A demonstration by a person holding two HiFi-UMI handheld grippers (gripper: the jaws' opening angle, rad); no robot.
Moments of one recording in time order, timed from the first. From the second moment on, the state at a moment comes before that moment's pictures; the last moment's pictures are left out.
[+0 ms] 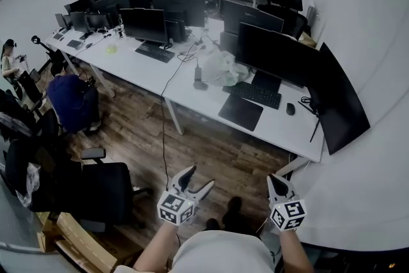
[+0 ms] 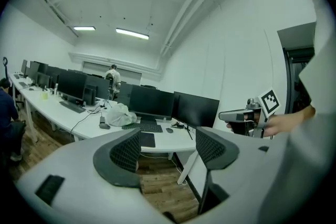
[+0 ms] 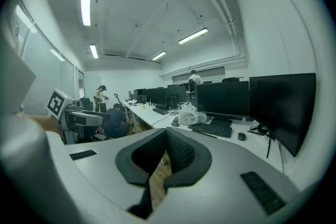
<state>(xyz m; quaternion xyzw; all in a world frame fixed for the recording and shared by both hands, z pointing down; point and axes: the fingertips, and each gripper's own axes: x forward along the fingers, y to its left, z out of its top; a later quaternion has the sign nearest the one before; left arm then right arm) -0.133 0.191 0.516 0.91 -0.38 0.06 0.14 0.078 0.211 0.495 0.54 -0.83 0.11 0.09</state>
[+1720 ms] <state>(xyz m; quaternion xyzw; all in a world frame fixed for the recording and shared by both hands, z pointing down) -0.015 -0.054 0.563 0.89 -0.39 0.12 0.18 0.181 -0.059 0.564 0.50 -0.84 0.18 0.10</state>
